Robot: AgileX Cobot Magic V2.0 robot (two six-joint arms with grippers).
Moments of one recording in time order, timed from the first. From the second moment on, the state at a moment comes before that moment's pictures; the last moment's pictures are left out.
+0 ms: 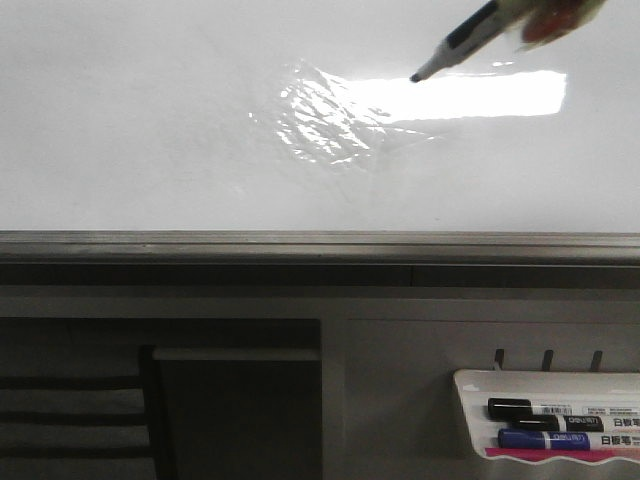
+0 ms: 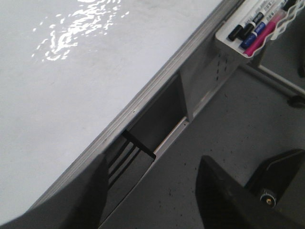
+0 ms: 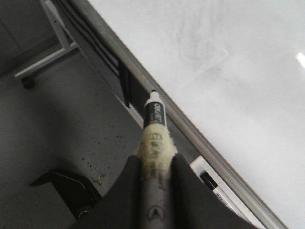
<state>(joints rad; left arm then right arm) -0.55 0.92 -0.94 -0.10 0.88 0.39 0.39 1.00 -1.01 0.35 0.88 -0.55</state>
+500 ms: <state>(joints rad) -0.53 0.79 -0.78 -0.13 0.67 0.39 0.37 1.01 -0.92 0.41 0.68 -0.45</state>
